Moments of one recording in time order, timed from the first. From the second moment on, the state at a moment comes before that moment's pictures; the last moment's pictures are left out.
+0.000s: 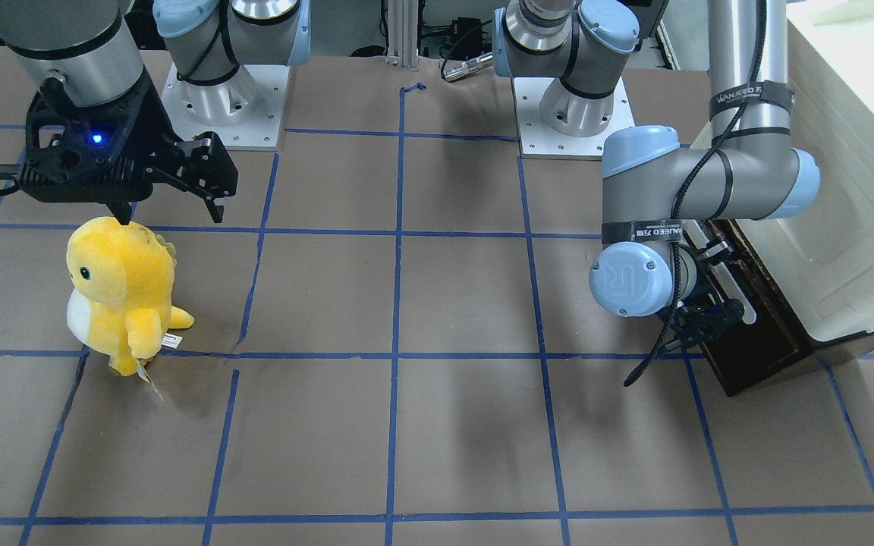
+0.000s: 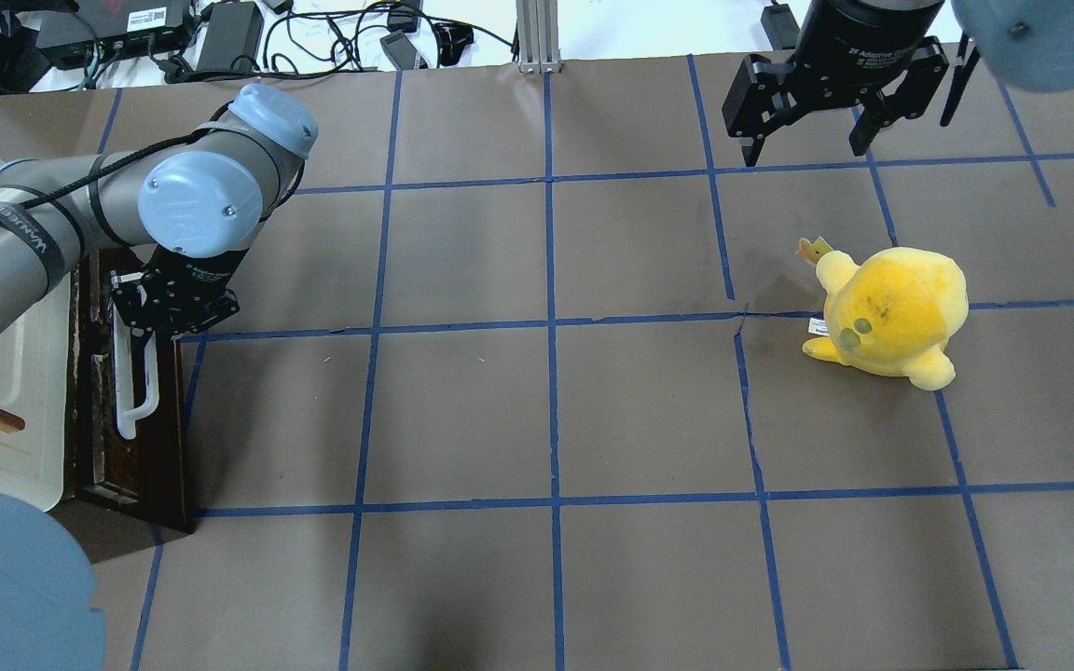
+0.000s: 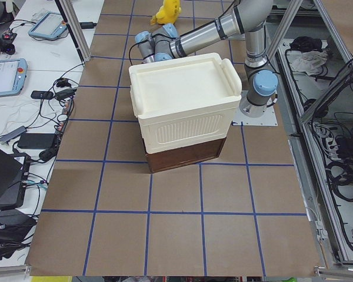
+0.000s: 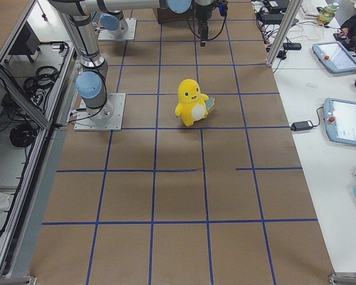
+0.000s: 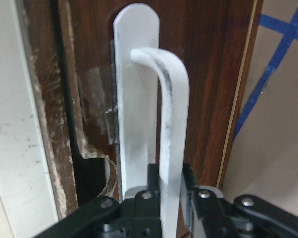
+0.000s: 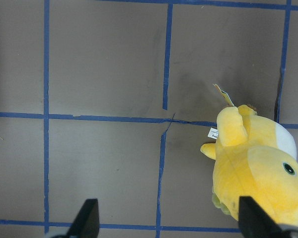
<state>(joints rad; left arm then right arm) -1.54 -1.95 -1.70 -1.62 2.33 -0.63 1.60 -1.48 1.44 -1.57 -1.58 -0.02</state>
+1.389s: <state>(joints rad) -1.54 -1.94 -1.70 -1.65 2.33 -0.64 1.60 -1.48 1.44 -1.57 -1.58 -0.02</state>
